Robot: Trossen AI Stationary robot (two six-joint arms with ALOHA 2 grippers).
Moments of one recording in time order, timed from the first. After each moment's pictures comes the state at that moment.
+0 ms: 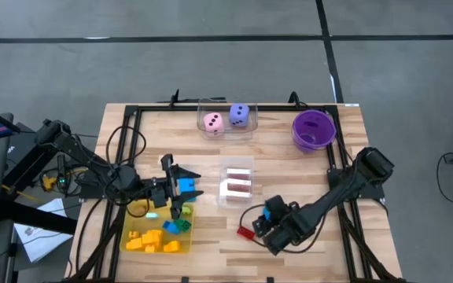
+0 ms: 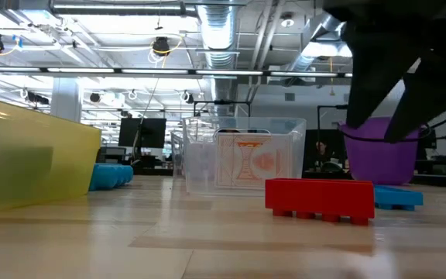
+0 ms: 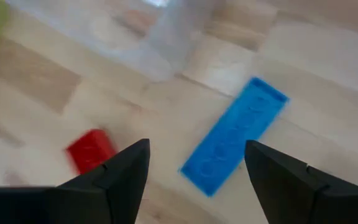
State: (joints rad) left arm -0.52 1.10 0.67 0.63 -0.59 0.78; right arm 0.64 1.81 1.22 -0.84 0.52 1.75
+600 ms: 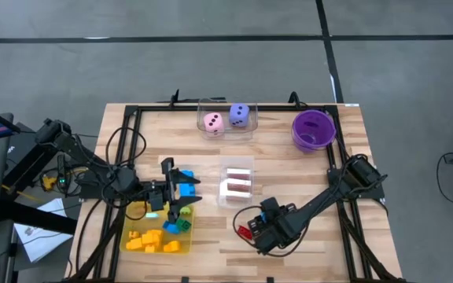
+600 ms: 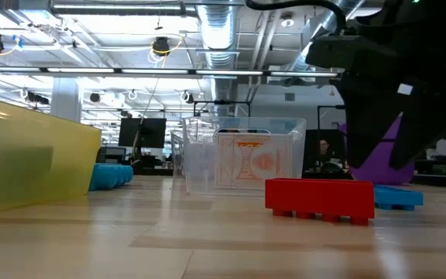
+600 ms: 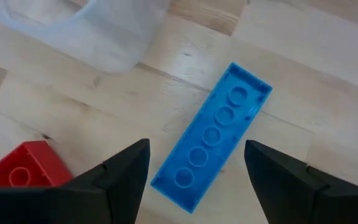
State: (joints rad) left arm -0.54 1.10 0.67 0.63 -0.55 0.76; right arm 0.60 1.97 1.34 -0.98 0.44 1.79
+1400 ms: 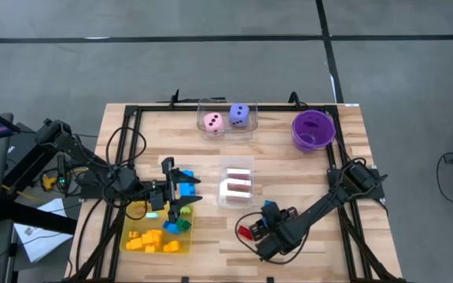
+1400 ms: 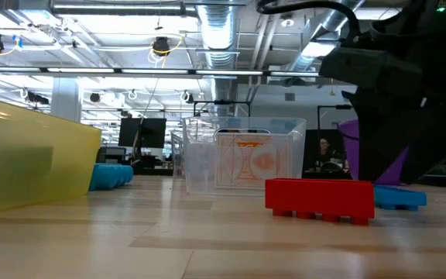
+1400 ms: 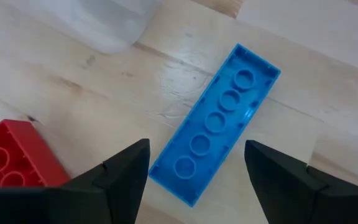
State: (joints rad) left arm -0.54 1.10 0.67 0.62 -0.55 0.75; right arm 0.64 2.02 1.33 -0.97 0.47 1.82
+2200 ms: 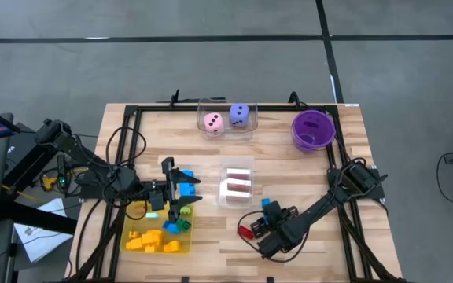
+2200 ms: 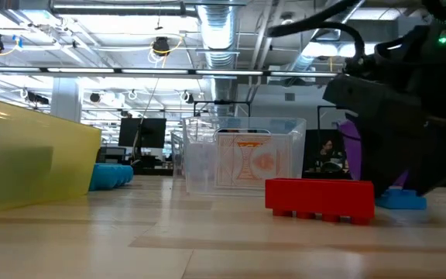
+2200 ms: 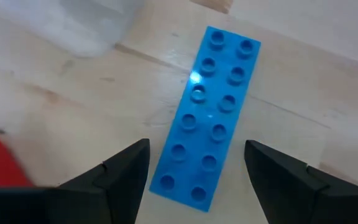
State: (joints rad) left arm -0.54 1.10 0.67 0.62 -0.55 0.75; right arm 0.65 2.02 1.25 -0.89 0.50 1.85
